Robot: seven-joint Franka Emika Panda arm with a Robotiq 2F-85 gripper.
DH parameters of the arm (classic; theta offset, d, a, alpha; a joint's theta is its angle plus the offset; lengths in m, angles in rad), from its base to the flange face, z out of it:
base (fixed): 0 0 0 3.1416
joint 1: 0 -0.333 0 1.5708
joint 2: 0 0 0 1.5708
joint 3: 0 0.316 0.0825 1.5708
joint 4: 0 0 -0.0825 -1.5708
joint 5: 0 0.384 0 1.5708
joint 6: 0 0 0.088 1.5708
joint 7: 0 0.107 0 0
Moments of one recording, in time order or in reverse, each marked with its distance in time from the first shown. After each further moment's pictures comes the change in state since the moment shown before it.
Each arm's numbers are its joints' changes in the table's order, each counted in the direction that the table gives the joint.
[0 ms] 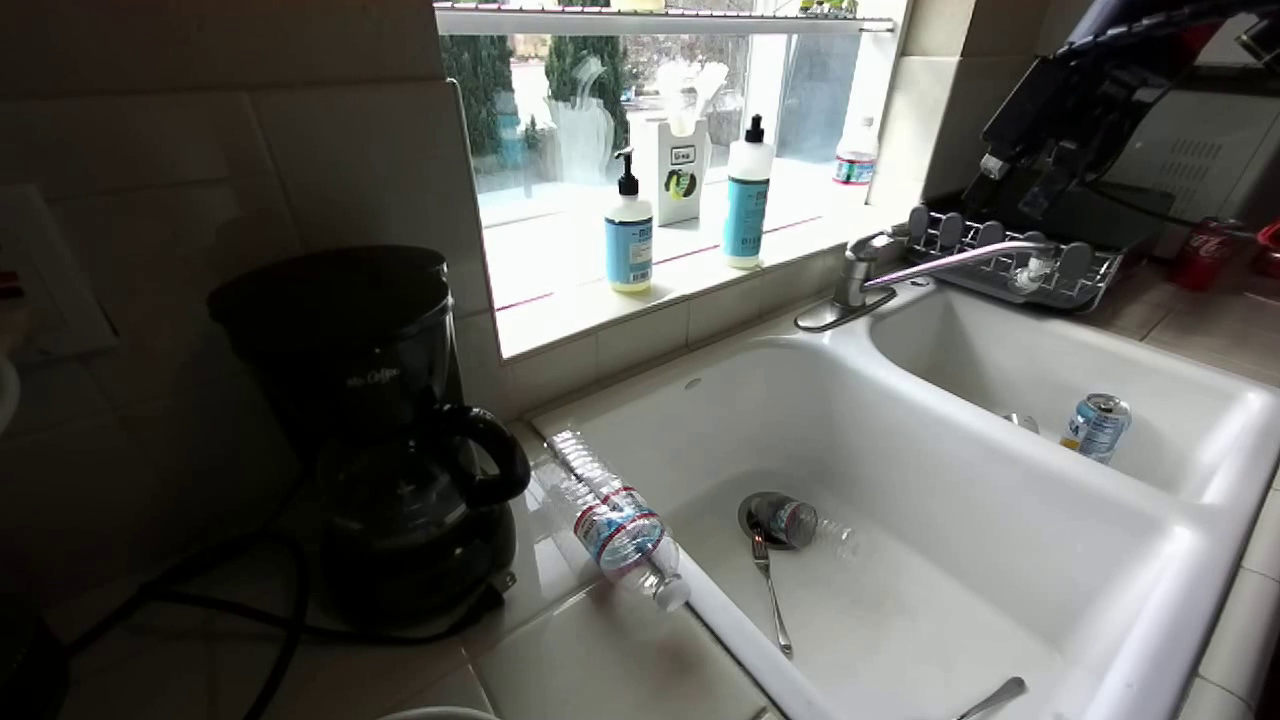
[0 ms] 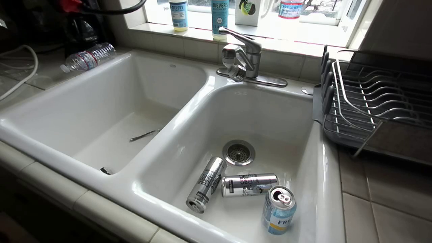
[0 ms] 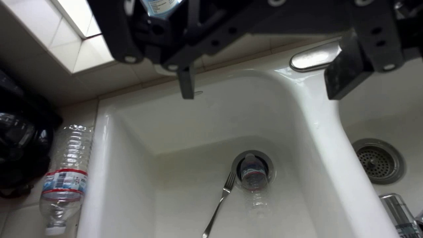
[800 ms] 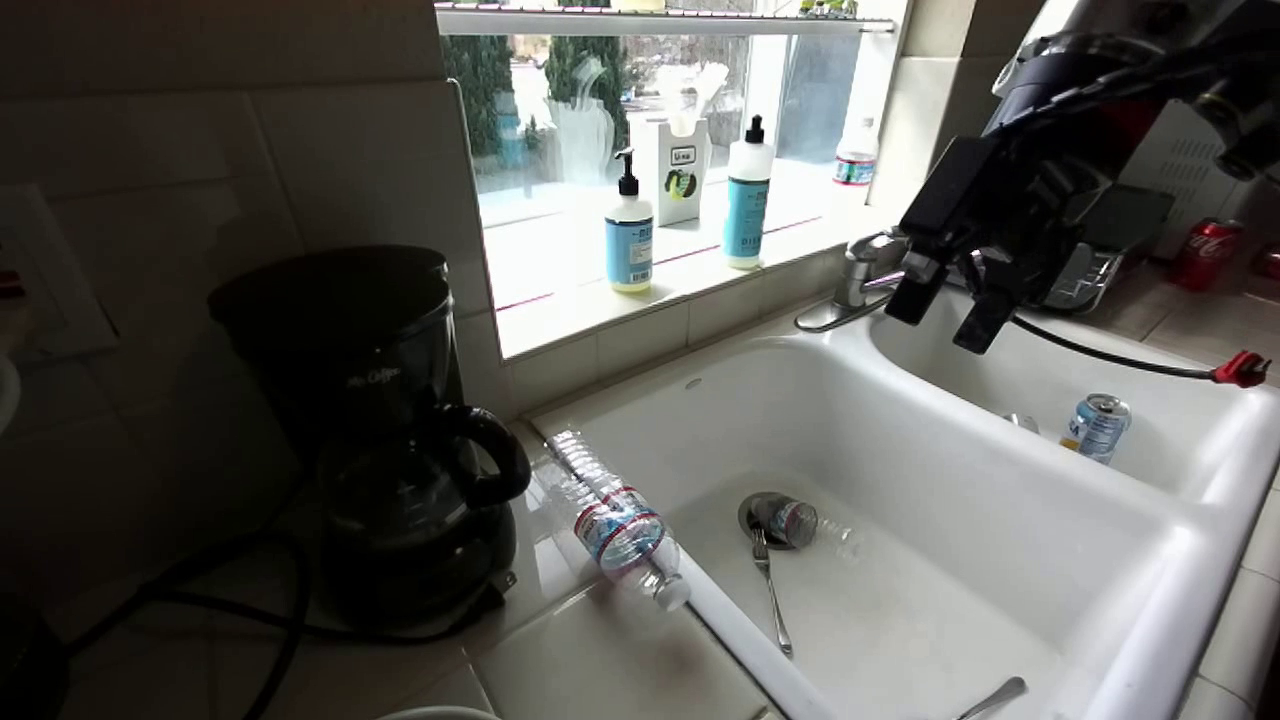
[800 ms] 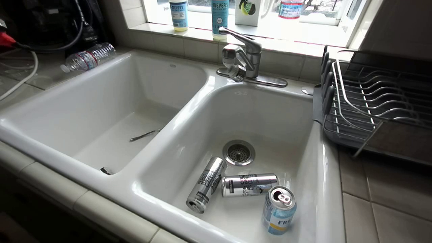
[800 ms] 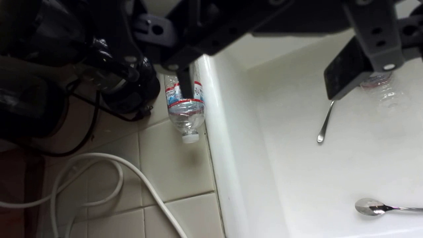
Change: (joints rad) arm -0.144 0.096 0.095 -0.026 0.350 -0.010 0.100
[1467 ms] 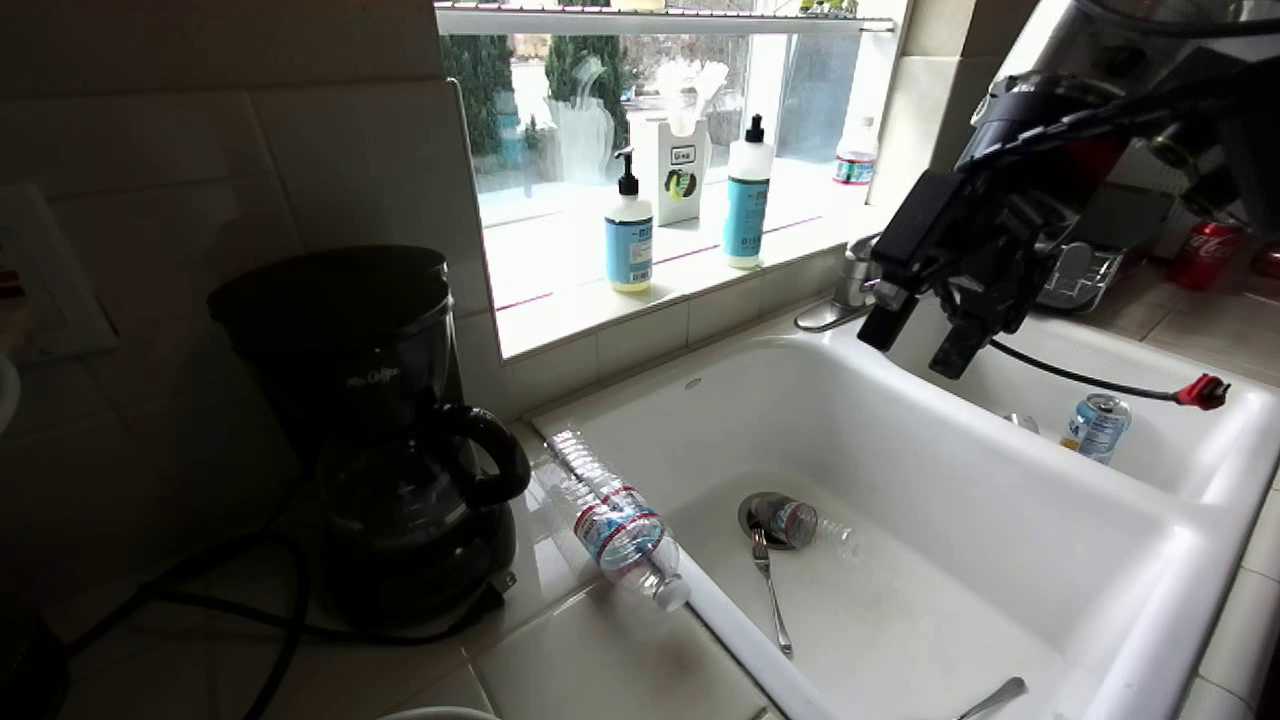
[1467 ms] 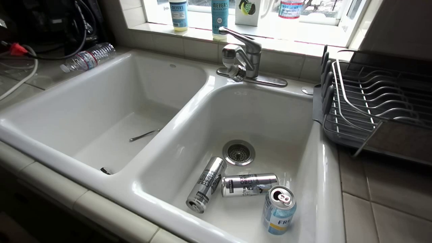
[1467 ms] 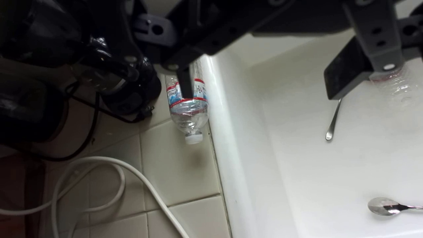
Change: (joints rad) arm -0.005 0.032 0.020 -0.022 0.038 0.065 0.001
